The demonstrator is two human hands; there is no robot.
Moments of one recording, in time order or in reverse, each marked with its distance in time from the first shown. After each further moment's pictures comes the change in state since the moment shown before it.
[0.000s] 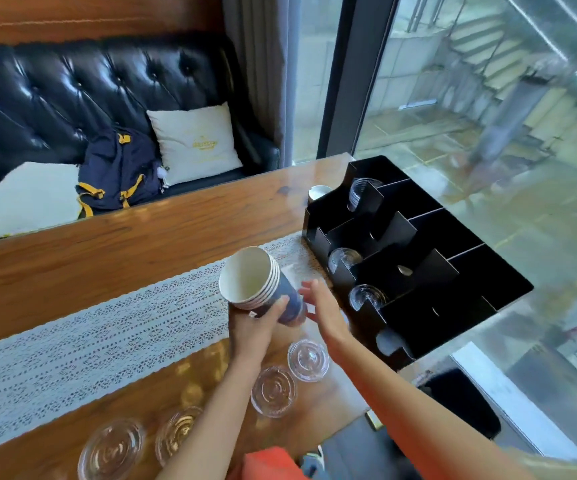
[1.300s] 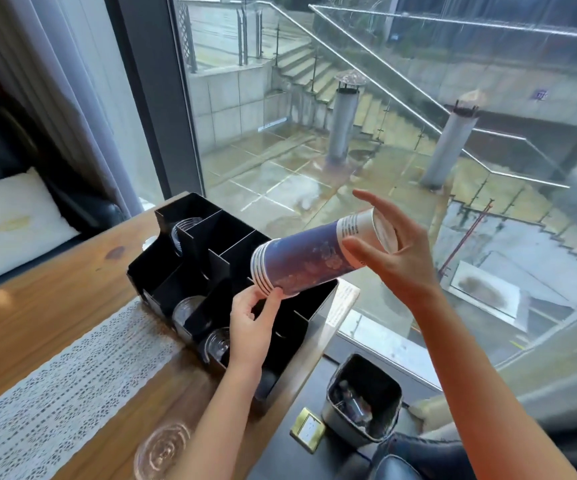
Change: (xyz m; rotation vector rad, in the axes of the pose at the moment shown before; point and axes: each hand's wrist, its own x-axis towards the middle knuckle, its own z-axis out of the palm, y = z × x) left_hand -0.100 0.059 0.239 -0.060 -0.607 0.252; right_hand -0.090 -0.113 -0.327 -0.215 0.519 -0.809
